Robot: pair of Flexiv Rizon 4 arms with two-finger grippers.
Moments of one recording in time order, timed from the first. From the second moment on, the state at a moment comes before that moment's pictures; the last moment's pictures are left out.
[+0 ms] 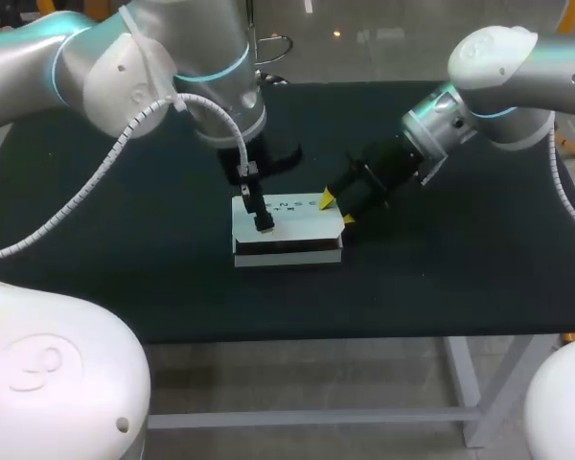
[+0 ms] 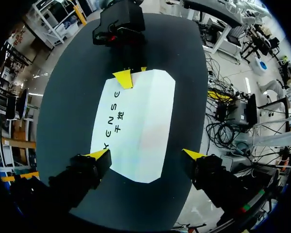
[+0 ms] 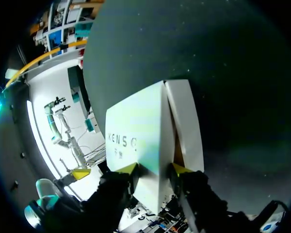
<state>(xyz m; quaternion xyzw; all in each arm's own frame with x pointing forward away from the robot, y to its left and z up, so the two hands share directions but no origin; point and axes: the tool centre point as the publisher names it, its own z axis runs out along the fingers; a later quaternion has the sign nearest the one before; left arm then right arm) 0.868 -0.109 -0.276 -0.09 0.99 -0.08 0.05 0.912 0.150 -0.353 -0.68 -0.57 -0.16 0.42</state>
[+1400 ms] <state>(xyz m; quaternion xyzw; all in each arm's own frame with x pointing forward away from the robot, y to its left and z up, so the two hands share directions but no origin) 0.895 -0.106 -0.324 -0.06 1.00 -0.06 0.03 0.912 0.150 -0.353 -0.68 -0.57 -0.16 0.42</state>
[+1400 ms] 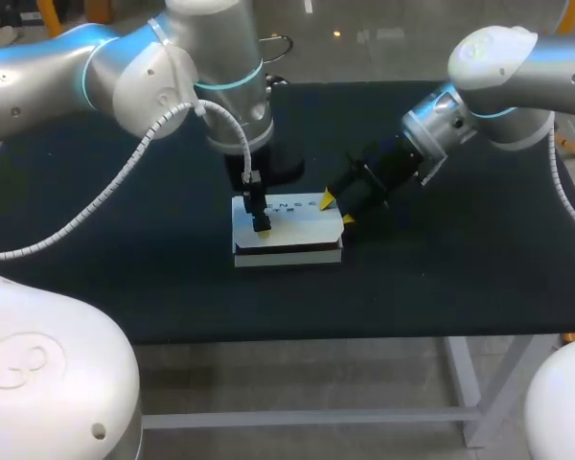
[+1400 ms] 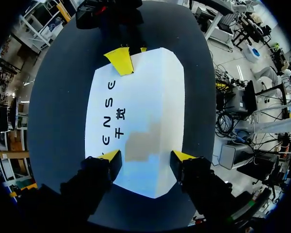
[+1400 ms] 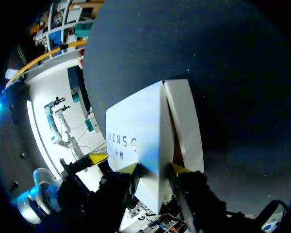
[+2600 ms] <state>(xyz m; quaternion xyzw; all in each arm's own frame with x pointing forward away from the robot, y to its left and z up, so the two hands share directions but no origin) 0.905 -0.115 -0.342 -0.06 0.99 -0.03 0.14 0.914 0.149 -0.354 -0.68 -0.57 -0.16 0.42</state>
